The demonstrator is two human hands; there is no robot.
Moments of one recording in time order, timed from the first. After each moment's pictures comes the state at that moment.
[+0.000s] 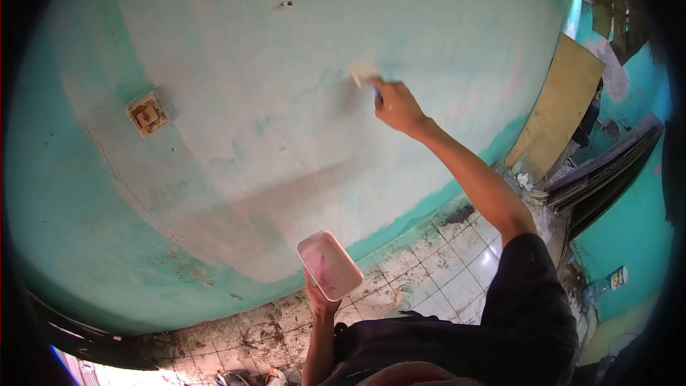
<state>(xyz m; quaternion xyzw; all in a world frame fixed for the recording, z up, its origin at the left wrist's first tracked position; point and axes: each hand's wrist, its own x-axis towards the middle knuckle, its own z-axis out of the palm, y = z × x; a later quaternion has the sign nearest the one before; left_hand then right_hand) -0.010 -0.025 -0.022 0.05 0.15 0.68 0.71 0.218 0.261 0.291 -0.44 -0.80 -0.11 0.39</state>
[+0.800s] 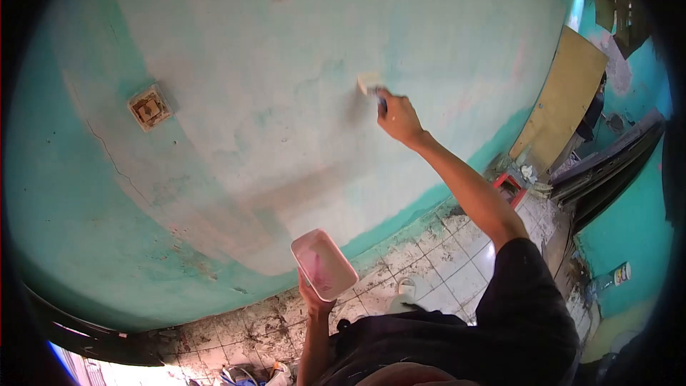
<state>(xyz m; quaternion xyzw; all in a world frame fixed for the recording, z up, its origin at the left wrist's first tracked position) -0.032 -0.045 -0.008 0.11 0.20 0.70 0.68 0.214 0.248 0.244 -0.50 -0.76 -0.06 0.42</state>
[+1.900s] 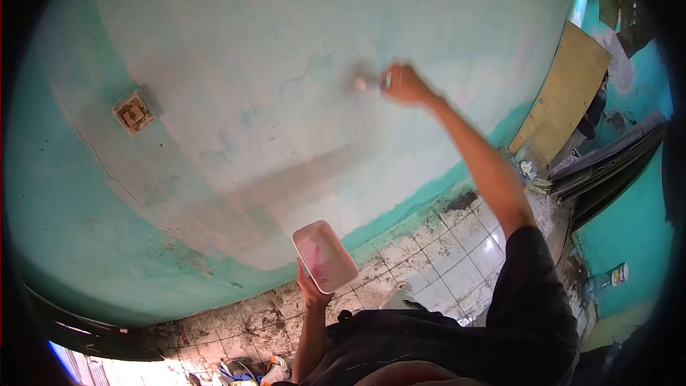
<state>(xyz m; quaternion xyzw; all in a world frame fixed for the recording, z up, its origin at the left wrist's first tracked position) -0.012 -0.032 0.000 0.16 0.24 0.67 0.68 0.270 0.305 0.293 -0.47 -0.84 -0.03 0.25</state>
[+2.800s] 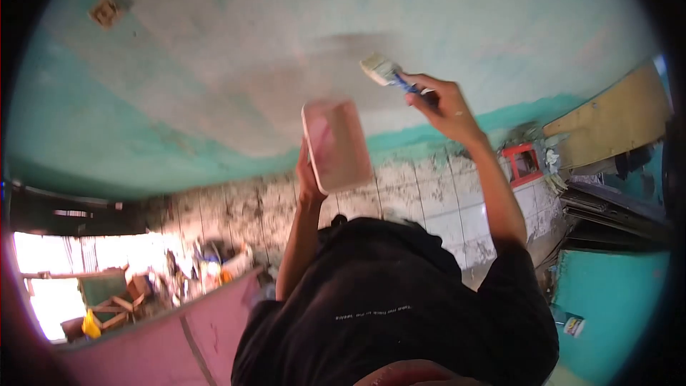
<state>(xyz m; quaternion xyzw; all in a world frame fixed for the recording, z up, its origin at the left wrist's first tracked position) 0.104 0.035 0.048 0.15 0.21 0.72 0.64 0.340 0.176 0.189 -0.33 -0.80 0.39 0.32</state>
